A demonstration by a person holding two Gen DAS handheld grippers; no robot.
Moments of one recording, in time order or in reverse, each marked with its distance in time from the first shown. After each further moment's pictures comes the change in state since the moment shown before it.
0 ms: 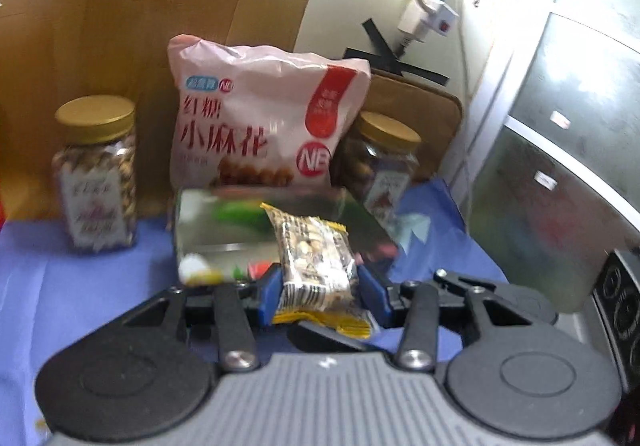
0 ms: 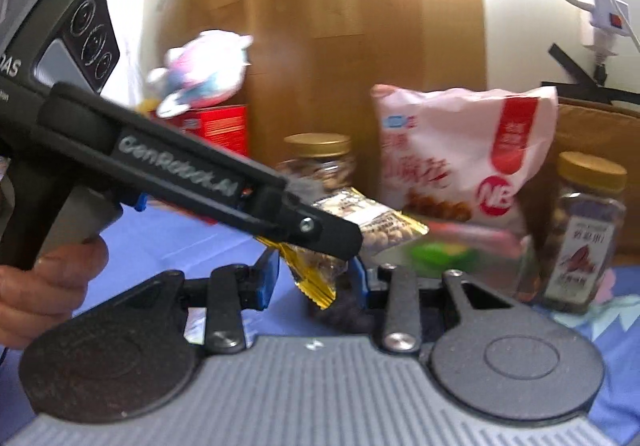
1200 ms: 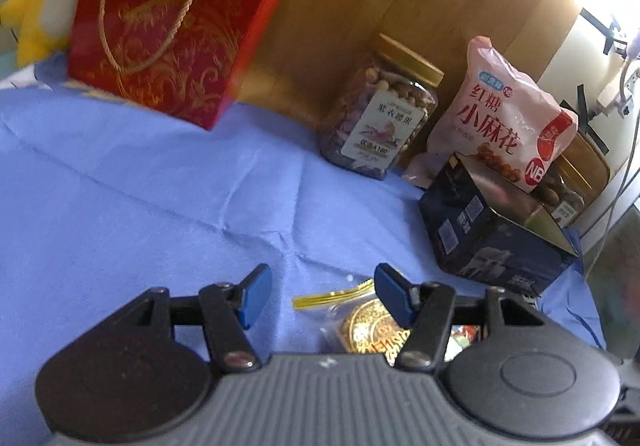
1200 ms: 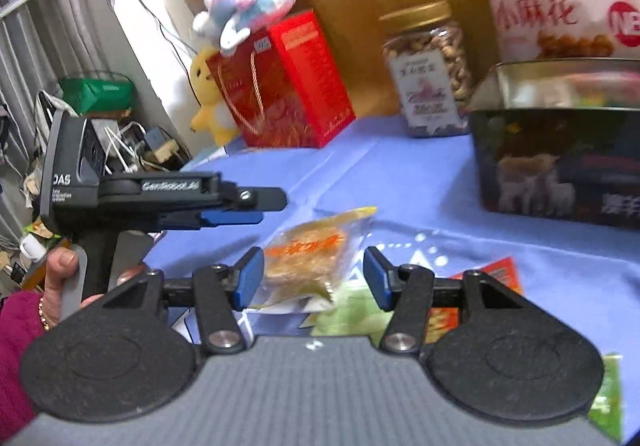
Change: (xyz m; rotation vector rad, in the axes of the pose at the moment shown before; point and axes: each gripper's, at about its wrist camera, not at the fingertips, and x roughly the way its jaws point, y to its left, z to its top) left arm -0.088 0.173 -0.093 -0.385 -0.006 0.263; right arm 0.060 0.076 -0.035 0.290 0.260 0.303
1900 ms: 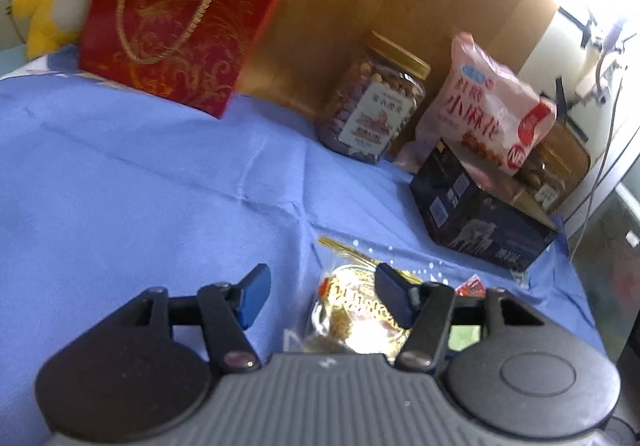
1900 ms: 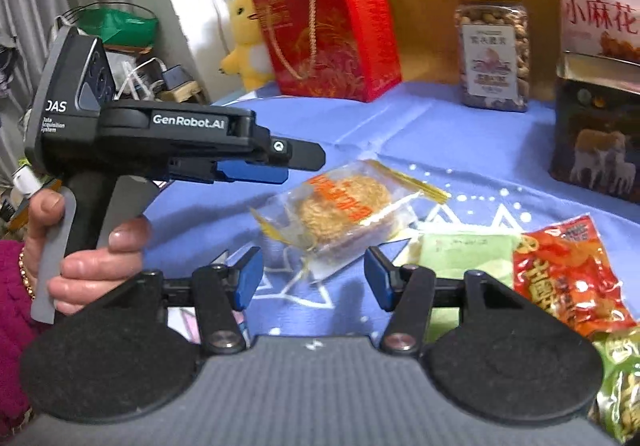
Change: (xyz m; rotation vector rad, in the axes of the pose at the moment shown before) left arm -0.030 0.013 -0.026 0.039 0.001 -0.030; right arm 0.018 0.057 -0.031 -0.132 0.080 -0.028
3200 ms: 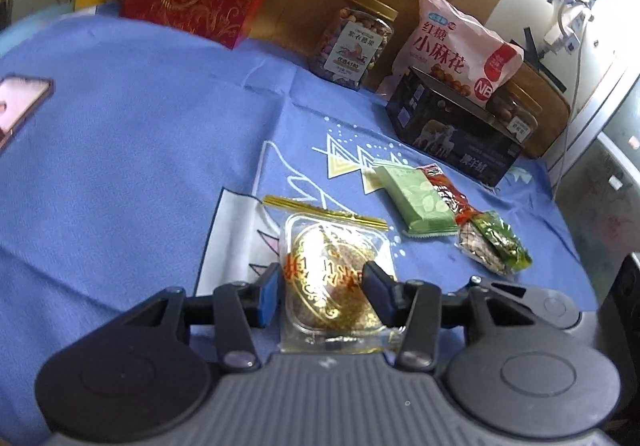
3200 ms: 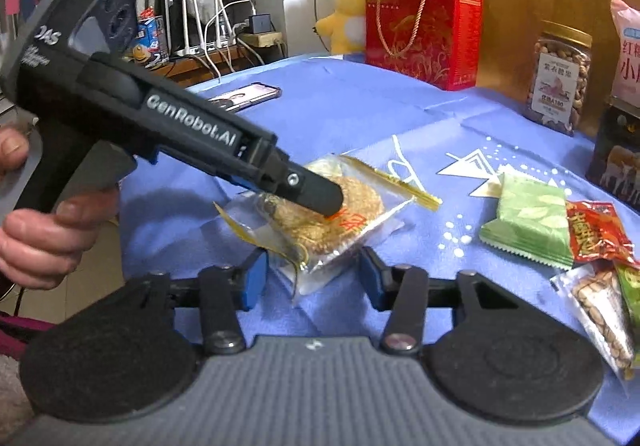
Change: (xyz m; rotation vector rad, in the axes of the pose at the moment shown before) left arm -0.086 -0.039 -0.107 0.000 0.044 0.046; right arm -0.042 0.053 -0.068 -0.292 0.027 0.077
